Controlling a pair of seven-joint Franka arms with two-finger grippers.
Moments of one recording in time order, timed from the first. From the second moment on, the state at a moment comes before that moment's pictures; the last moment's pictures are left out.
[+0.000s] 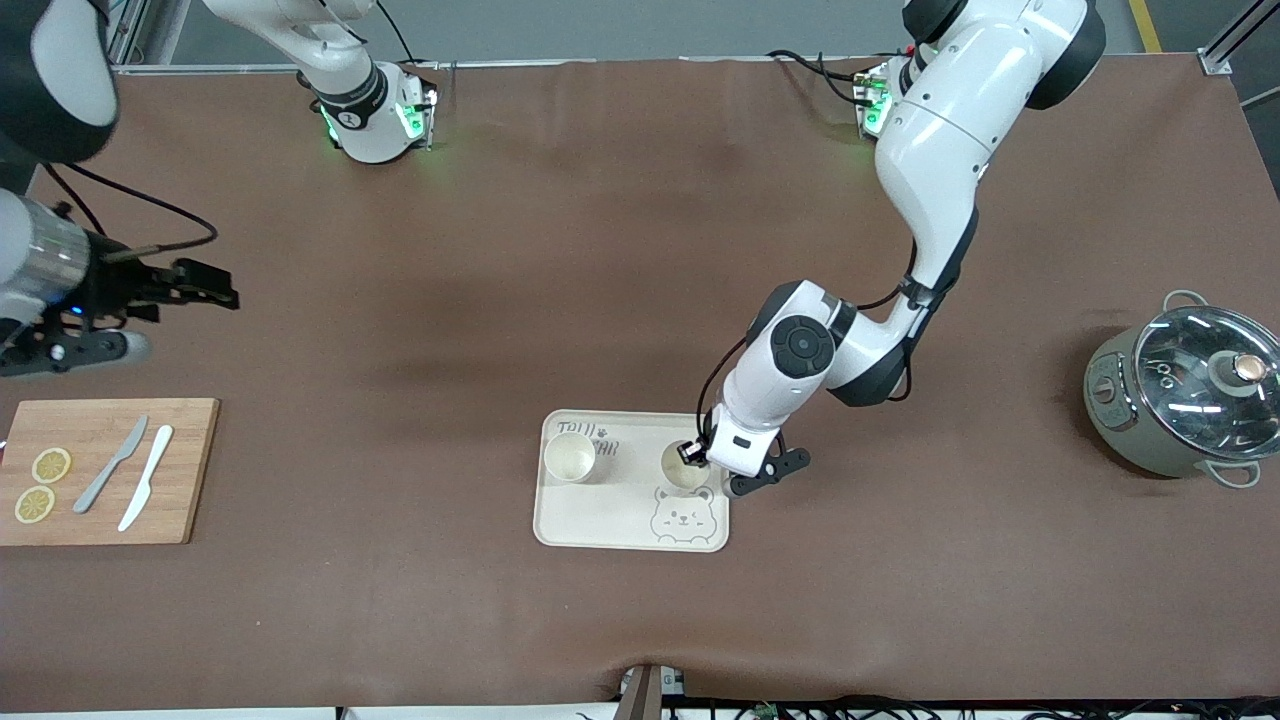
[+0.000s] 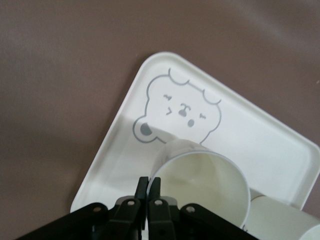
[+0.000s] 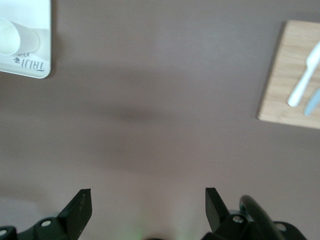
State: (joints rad) left arm -0.35 0.83 -0.27 -1.40 0.11 2.49 -1.02; right arm 0.05 0.21 0.02 -1.46 0.05 1.48 -0.10
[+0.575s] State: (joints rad) left arm -0.23 0.60 -0.26 -1.41 0.11 2.13 -1.02; right arm 0.18 0.38 0.02 -1.46 0.06 1.68 0.01
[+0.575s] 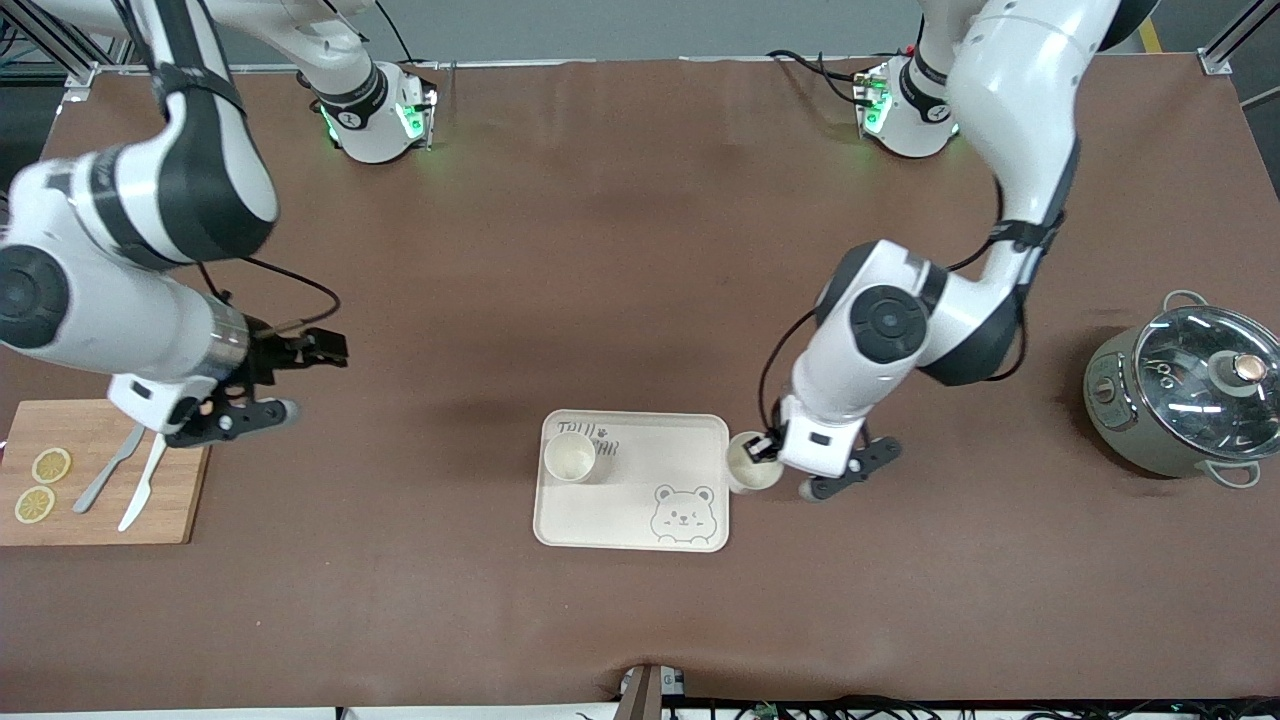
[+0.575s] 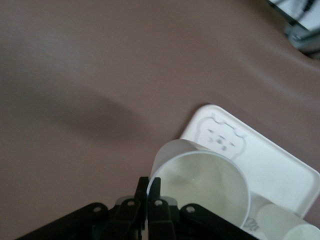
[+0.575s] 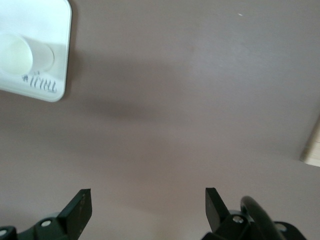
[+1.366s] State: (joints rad) left arm 0.06 0.51 -0.26 -1.83 0.19 2.25 -1.00; right arm 0.31 0.67 0.02 -1.46 0.21 2.10 0.34
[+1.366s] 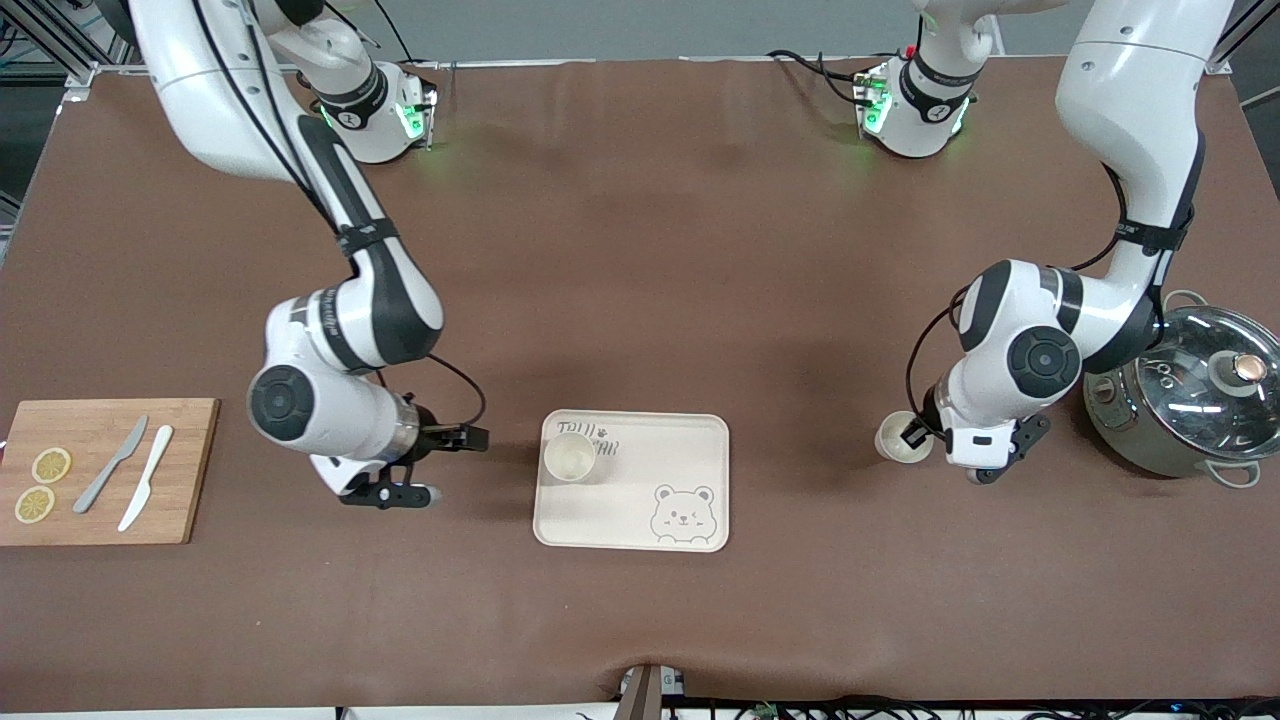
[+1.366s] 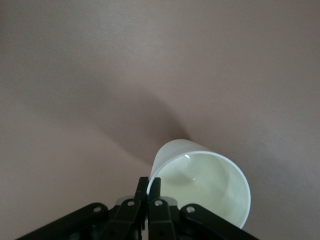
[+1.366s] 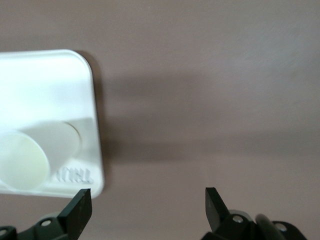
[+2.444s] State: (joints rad) left arm 0.10 0.46 -0.26 -1.86 0.19 2.27 -1.00; right arm 0.47 0.76 0.02 -1.45 0.27 2.28 0.67
